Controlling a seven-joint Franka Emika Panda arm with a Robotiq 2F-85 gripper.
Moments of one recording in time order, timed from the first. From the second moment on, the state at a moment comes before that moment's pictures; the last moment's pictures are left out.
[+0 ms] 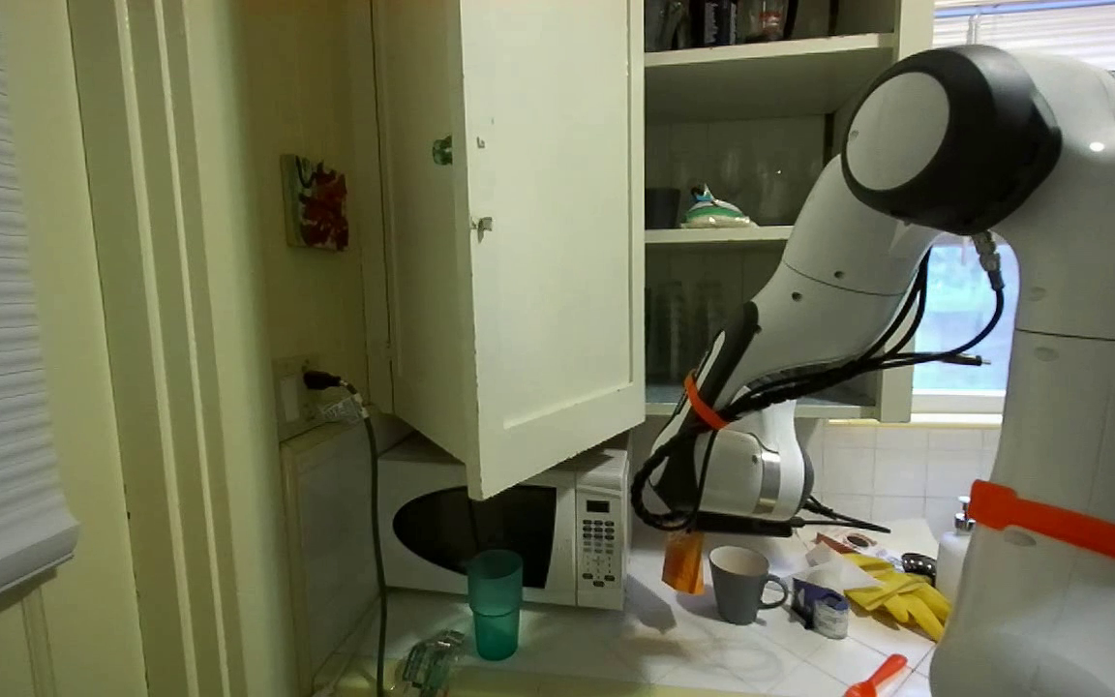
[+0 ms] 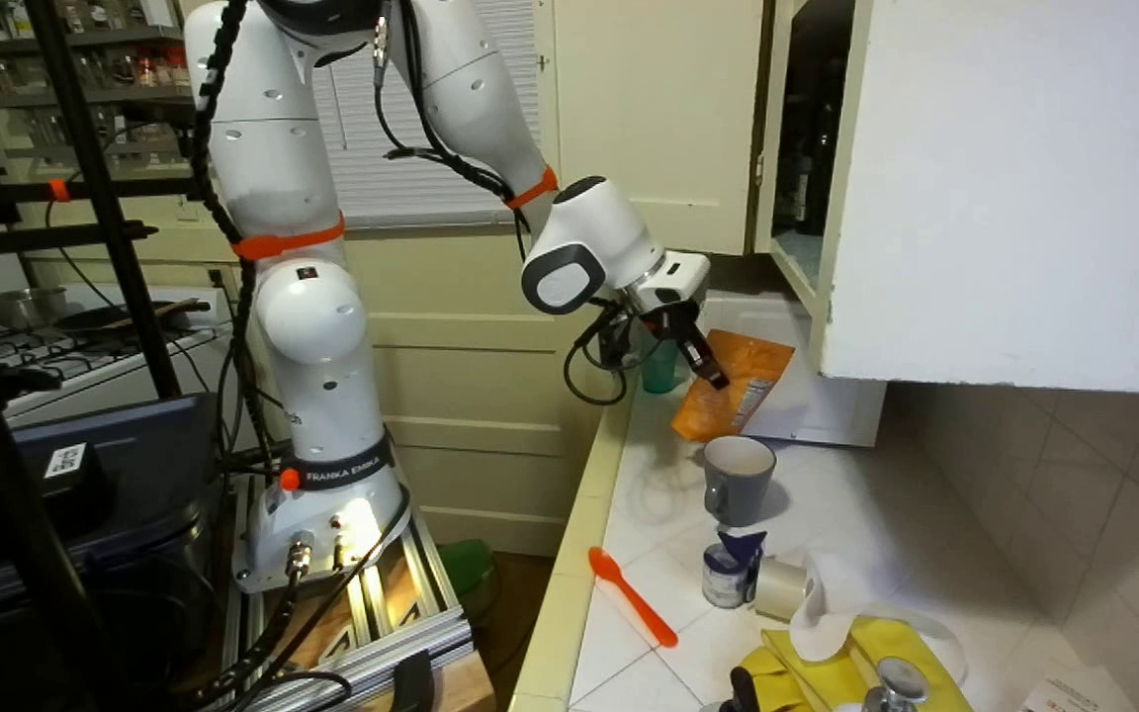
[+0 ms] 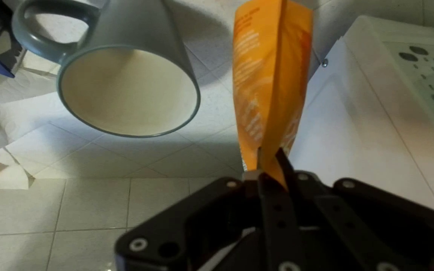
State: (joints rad) arm 0.01 -0.05 -0.25 -2.75 0.35 3.36 -0.08
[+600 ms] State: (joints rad) arm 0.02 0.03 -0.23 -2.75 0.44 3.41 -0.09
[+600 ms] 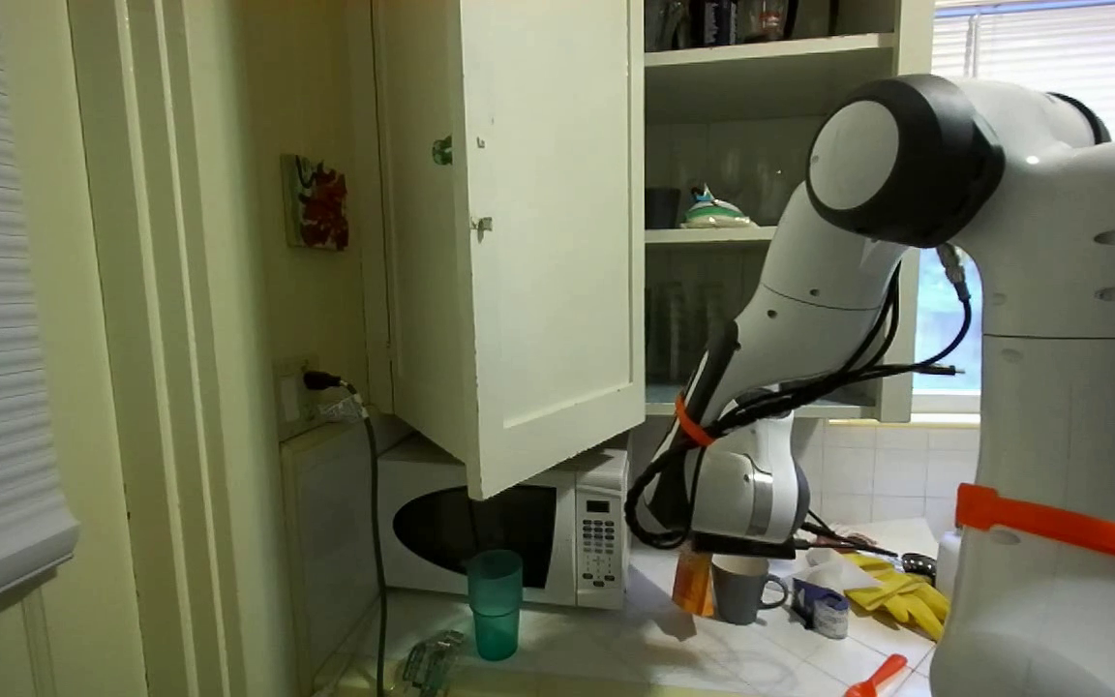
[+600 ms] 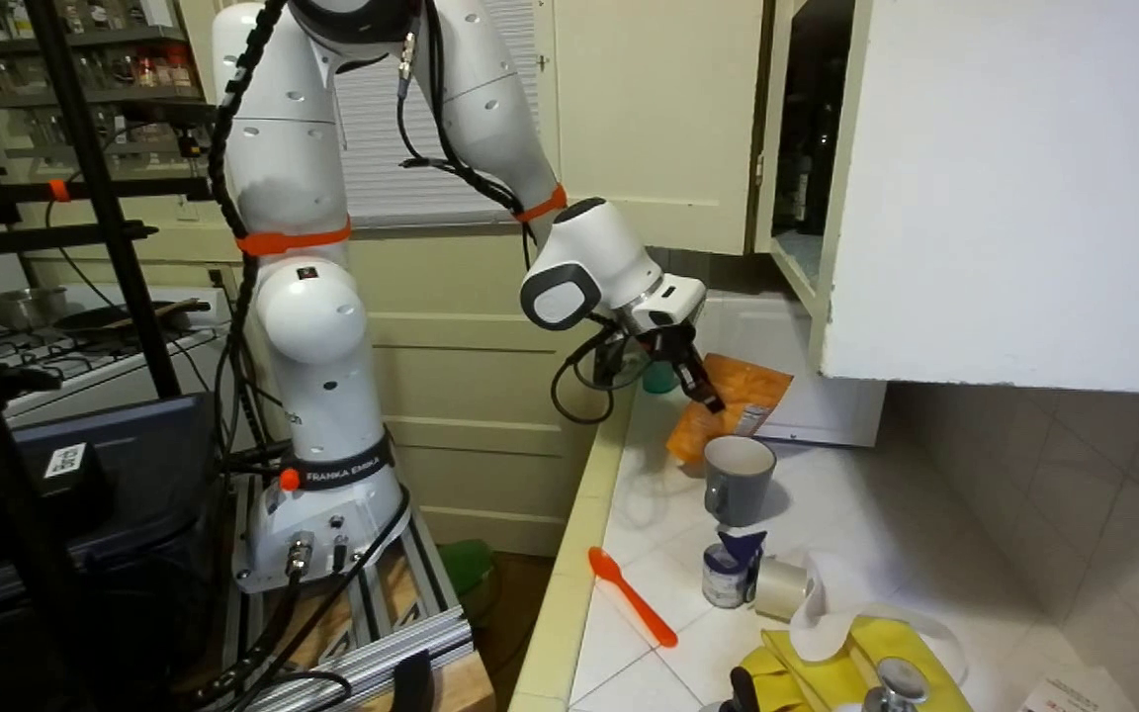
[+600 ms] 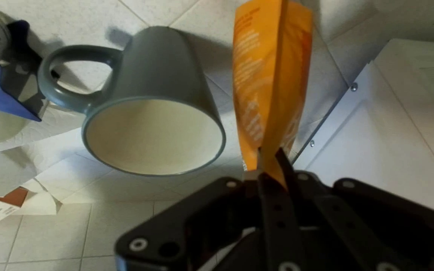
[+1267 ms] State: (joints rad) arm 0.03 0.04 -0.23 -2.75 0.51 3.41 -0.12
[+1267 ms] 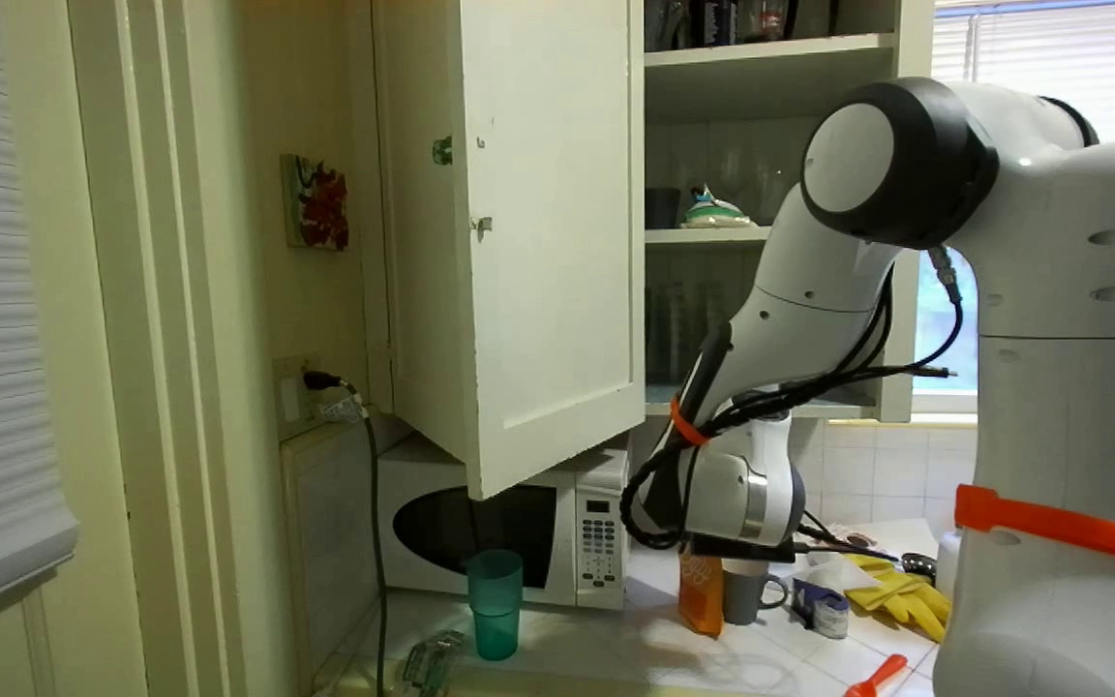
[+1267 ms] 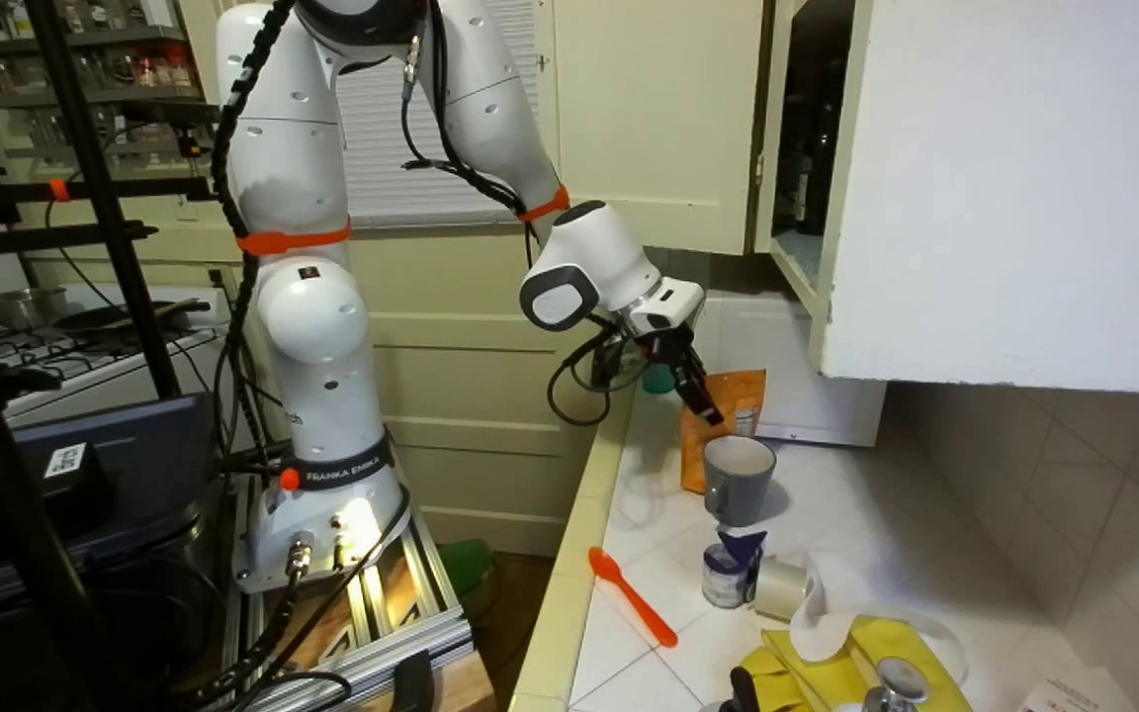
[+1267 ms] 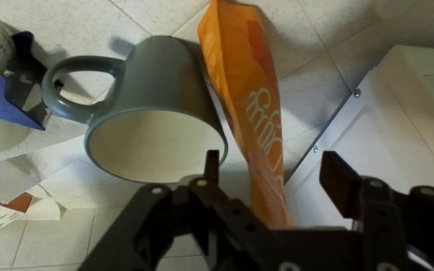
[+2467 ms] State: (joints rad) arm -0.09 -0.07 -0.23 -2.74 0.58 3.24 -0.31
